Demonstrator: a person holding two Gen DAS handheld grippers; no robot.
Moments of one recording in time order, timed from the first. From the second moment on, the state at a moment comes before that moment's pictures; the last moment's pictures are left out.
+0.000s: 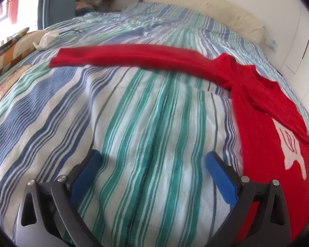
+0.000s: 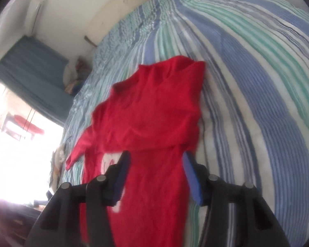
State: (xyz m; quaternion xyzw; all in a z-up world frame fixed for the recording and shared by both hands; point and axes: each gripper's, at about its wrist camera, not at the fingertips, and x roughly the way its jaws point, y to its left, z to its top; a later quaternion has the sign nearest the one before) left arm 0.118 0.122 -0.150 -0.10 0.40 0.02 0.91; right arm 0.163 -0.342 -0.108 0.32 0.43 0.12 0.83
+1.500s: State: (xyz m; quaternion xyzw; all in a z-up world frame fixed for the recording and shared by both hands) left arm 0.263 0.004 0.061 -0.08 0.34 -0.21 0.92; right arm 0.074 -0.261 -0.157 0.18 0.33 0.03 0.92
